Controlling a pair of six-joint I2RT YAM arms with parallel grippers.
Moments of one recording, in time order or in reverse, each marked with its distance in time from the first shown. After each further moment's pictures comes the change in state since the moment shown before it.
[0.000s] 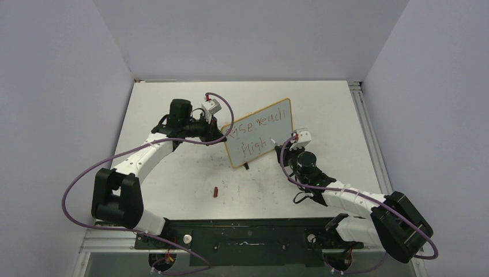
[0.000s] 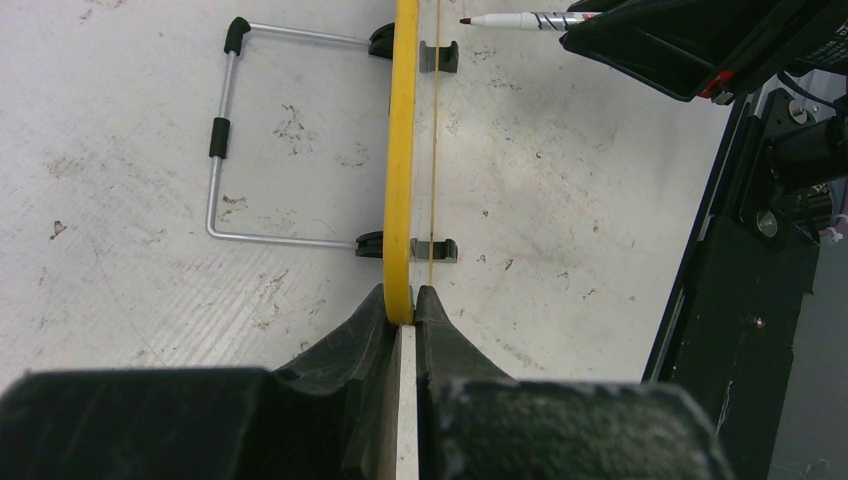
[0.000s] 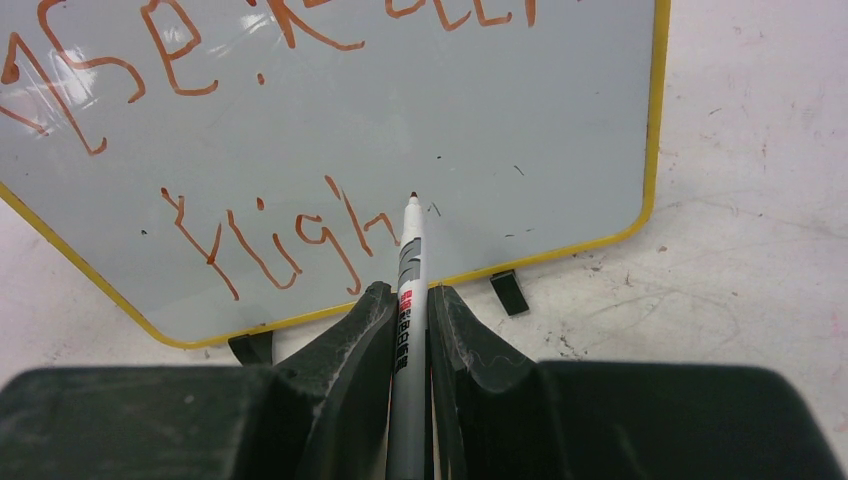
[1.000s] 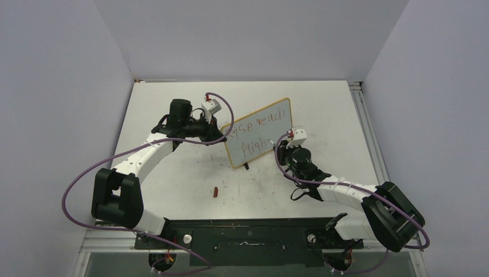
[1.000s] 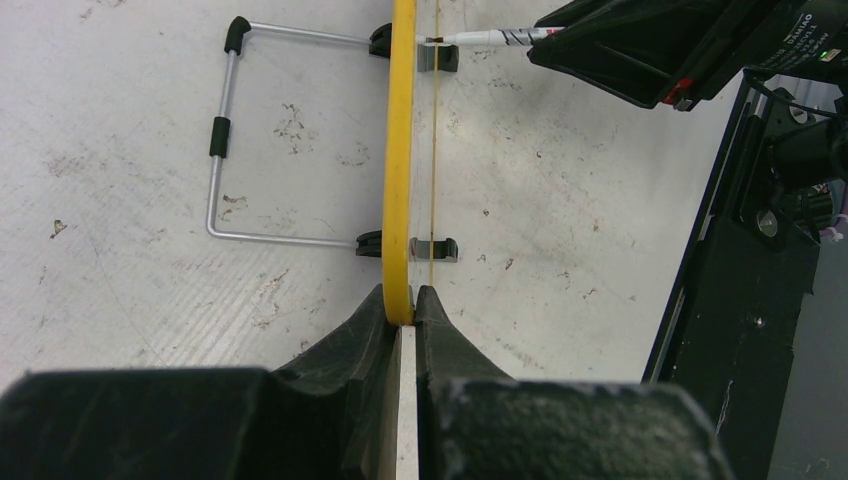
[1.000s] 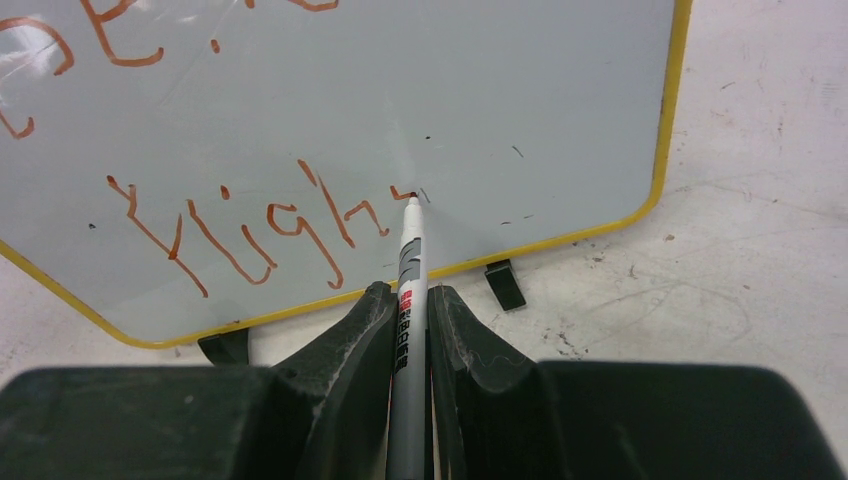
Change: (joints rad) left arm 0.000 0.000 0.000 0.000 0.000 0.000; right arm -0.010 0.104 0.049 -0.014 -0.013 -0.009
